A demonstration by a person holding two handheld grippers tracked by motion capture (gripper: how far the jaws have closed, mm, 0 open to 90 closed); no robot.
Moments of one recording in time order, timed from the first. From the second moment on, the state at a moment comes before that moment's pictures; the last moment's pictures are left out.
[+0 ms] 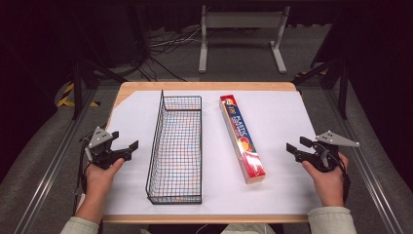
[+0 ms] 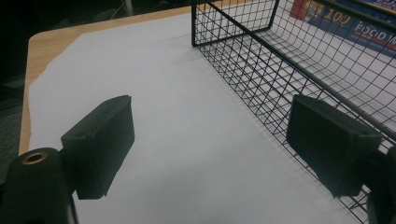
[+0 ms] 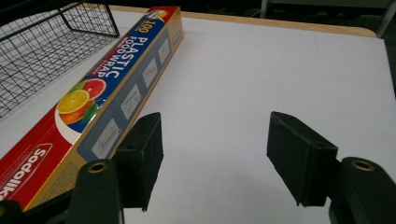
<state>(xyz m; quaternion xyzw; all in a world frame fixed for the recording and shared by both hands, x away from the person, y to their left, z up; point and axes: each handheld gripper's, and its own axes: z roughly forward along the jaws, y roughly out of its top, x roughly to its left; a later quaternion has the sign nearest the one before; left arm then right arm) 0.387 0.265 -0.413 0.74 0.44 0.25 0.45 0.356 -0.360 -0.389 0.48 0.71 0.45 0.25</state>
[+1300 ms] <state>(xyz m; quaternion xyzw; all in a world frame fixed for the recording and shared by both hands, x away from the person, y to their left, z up) 0.384 0.282 -0.407 0.72 0.46 0.23 0.47 0.405 -0.293 -0.330 0.47 0.74 0.44 0.19</state>
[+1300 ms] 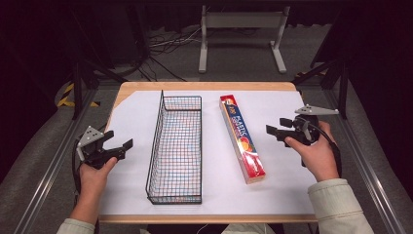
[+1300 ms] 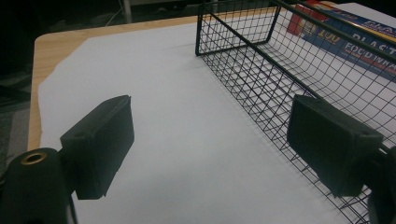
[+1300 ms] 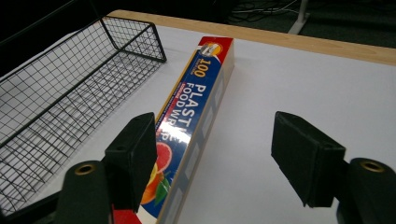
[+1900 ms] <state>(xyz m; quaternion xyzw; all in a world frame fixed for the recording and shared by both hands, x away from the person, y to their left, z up) 0.387 0.281 -0.407 0.72 0.47 0.25 0.45 0.427 -0.230 -0.320 0.46 0.76 0.42 0.17</state>
